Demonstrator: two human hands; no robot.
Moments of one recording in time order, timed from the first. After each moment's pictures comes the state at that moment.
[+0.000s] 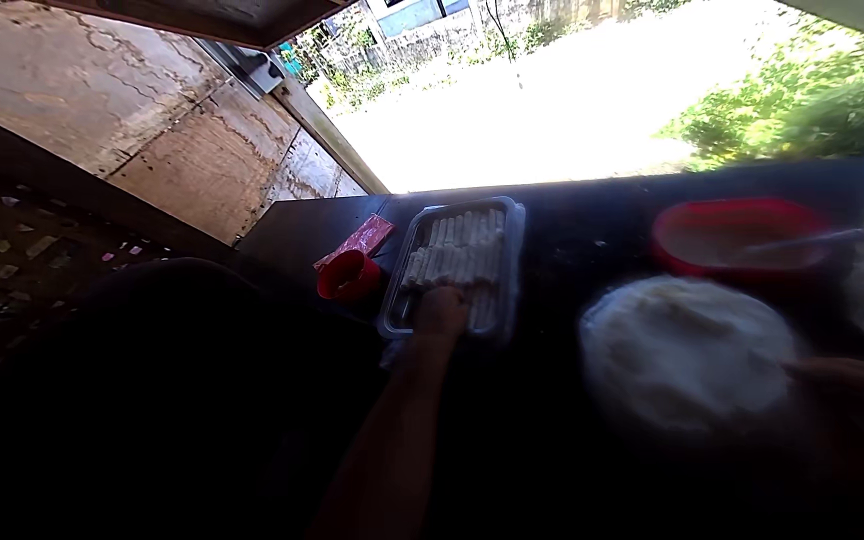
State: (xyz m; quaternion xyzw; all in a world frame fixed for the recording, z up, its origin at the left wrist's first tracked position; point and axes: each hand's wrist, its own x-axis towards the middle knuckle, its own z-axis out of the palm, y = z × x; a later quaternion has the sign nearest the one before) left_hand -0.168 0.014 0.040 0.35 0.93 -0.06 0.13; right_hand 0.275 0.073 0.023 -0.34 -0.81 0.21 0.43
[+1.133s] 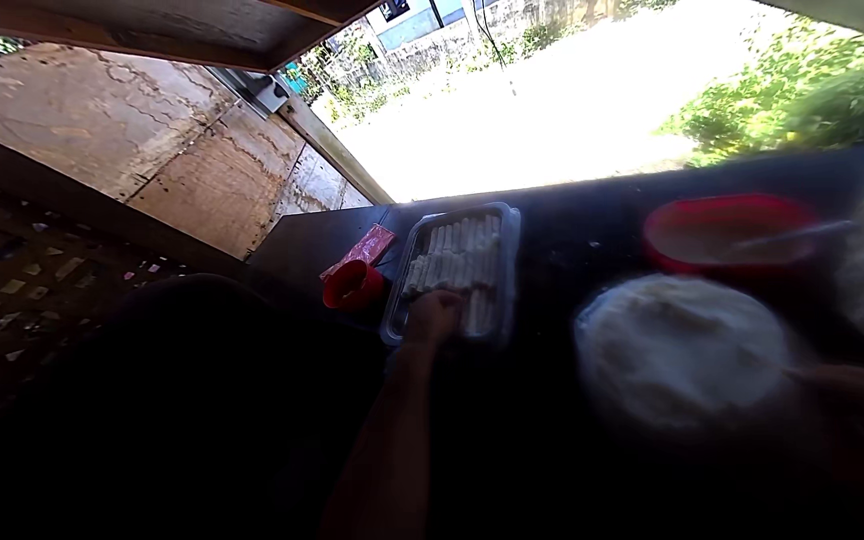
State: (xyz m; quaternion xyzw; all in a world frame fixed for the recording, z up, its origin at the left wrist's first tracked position) left_hand -0.183 -0.002 0.050 0.34 0.92 0.07 0.18; right_hand 0.292 0.069 0.014 -0.35 -0.81 0.20 0.42
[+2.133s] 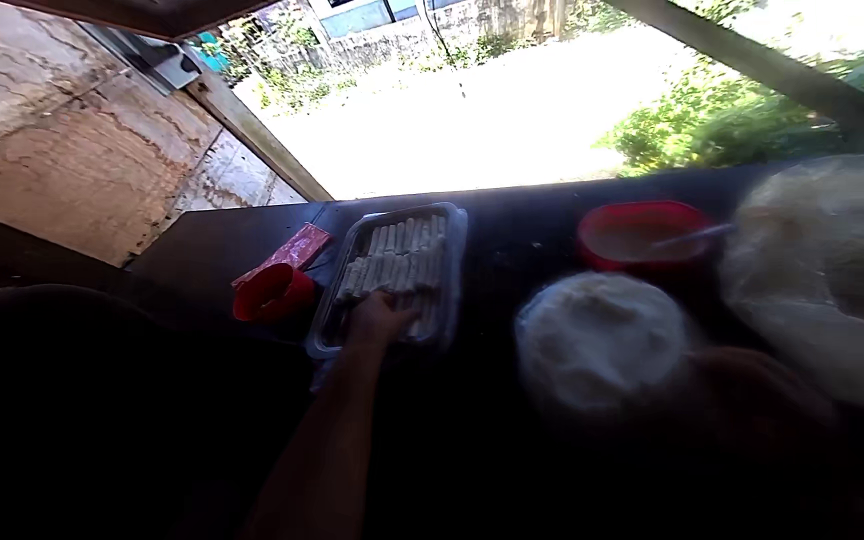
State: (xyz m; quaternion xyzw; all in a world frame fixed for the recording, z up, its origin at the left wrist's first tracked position) left_hand -0.199 0.009 0.017 0.34 0.93 0.04 0.13; right_hand 0.287 0.060 0.033 -0.39 -0.80 0.19 0.42
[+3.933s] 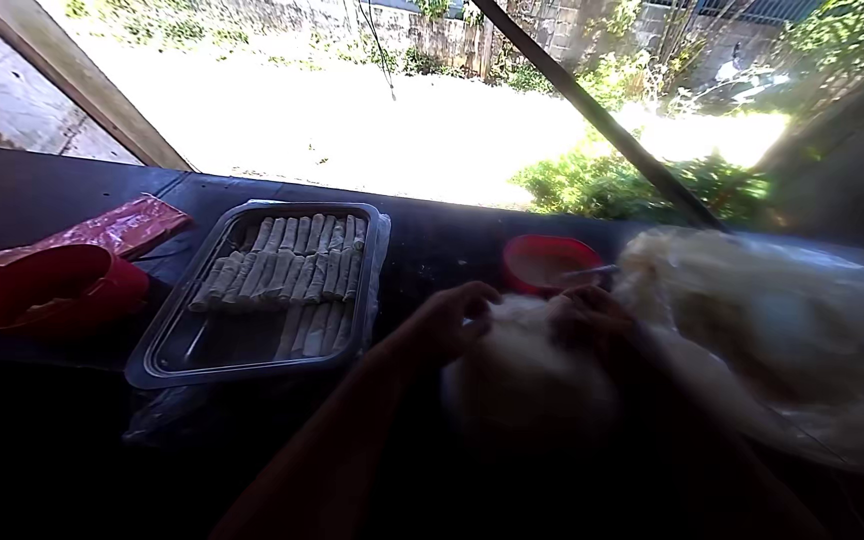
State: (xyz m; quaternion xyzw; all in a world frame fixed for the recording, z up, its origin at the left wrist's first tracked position) left_hand -0.032 0.081 0.047 0.68 0.54 0.32 0.37; right_hand 0.241 0.149 0.065 -0.39 -0.59 0.63 0.31
